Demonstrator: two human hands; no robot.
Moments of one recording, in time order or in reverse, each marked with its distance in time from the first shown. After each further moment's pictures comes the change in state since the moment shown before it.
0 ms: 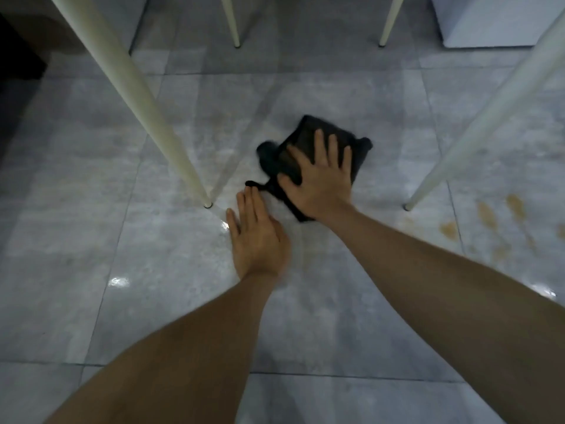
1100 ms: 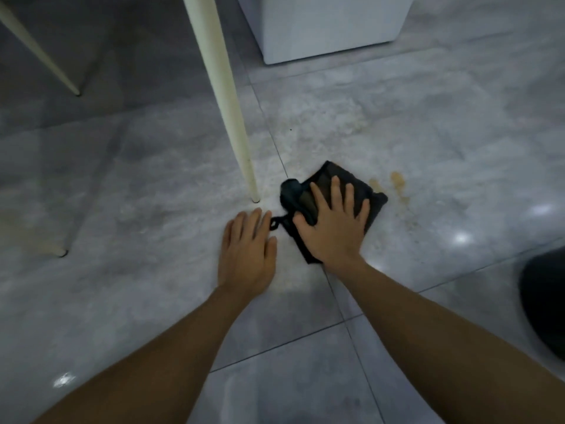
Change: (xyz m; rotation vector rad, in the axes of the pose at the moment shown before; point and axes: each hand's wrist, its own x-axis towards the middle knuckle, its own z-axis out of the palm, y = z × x) left_hand -0.075 0.159 0.052 0.034 -0.190 0.615; right_hand -0.182 0.214 -0.043 0.013 0.153 0.512
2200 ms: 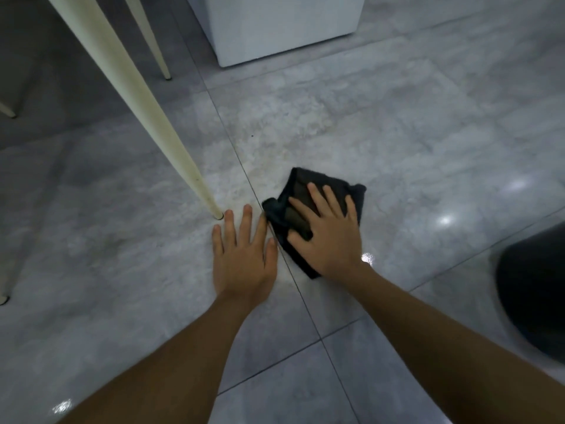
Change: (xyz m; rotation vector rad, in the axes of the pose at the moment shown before) left_hand 0.030 0.045 0.023 0.105 -0.032 -0.029; right_hand 0.007 0.055 -0.009 -0.007 0.068 -0.184
